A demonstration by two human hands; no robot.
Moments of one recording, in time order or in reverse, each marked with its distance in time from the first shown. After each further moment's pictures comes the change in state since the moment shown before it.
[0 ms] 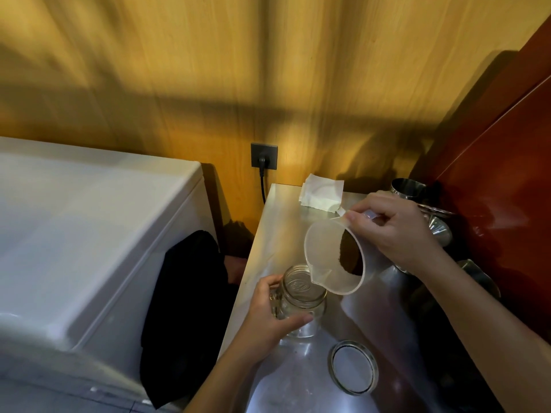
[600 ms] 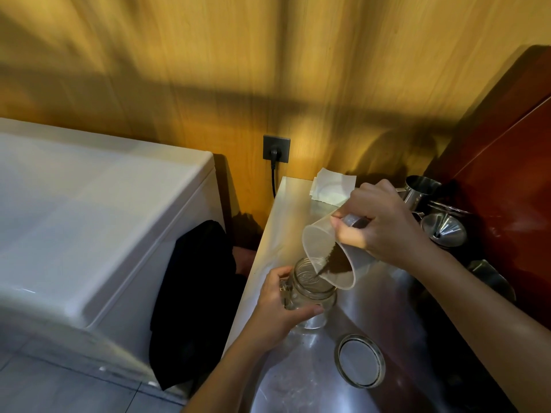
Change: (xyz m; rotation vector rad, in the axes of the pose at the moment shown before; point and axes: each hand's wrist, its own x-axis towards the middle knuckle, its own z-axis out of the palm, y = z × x) left_hand 0.001 -0.005 0.003 -0.011 0.053 -0.006; right_hand 0.012 -0.012 0.025 -0.247 -0.029 -0.307
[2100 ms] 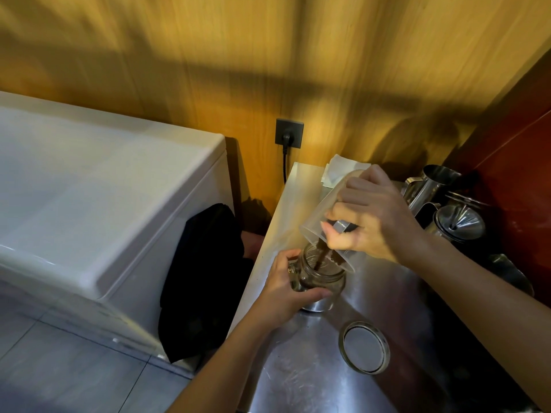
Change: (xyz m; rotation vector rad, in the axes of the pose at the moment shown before) left_hand 0.000 0.008 0.000 0.011 -0.029 -0.011; right_hand 0.002 -0.001 0.023 -0.203 0.115 -0.438
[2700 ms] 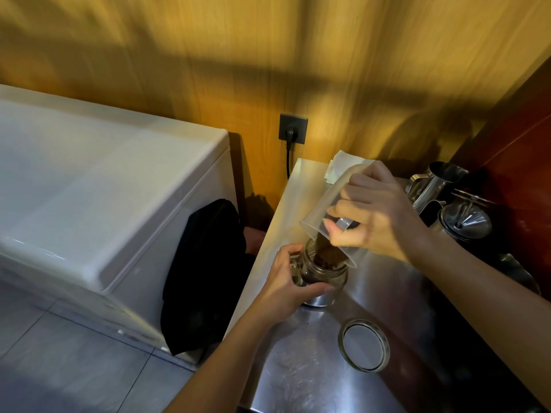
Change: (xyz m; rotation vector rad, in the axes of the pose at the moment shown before) left_hand 0.006 -0.006 0.005 -0.008 0.023 0.006; right_hand -0.004 0.007 0.005 0.021 0.062 -0.045
